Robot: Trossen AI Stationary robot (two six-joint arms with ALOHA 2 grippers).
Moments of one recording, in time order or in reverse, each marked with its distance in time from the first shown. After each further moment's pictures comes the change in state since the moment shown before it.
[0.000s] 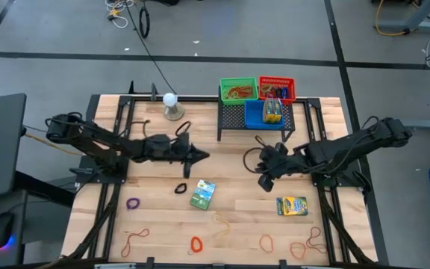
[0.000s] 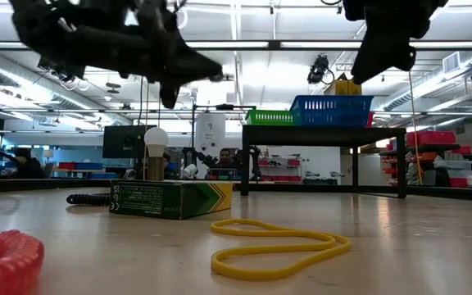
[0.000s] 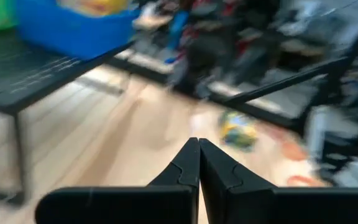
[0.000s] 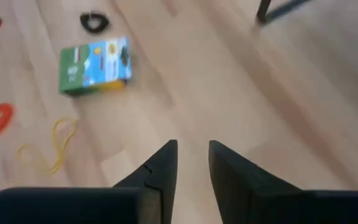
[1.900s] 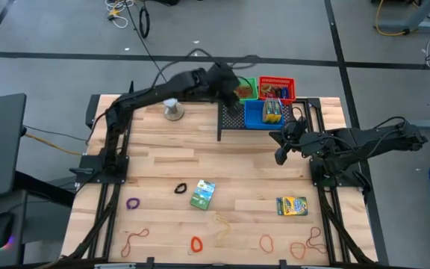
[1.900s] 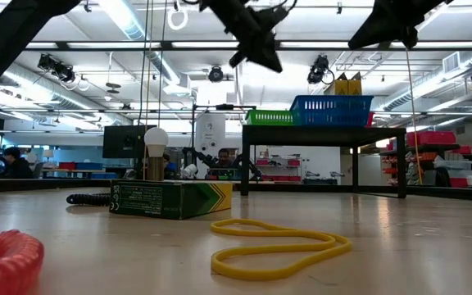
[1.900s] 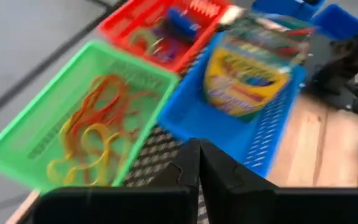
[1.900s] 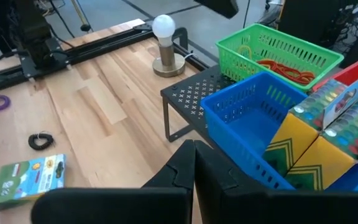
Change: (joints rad) left arm 0.355 0.606 1.608 -1.545 0.003 0.159; right arm -0.110 -0.363 -0.113 0.129 0.338 -0.268
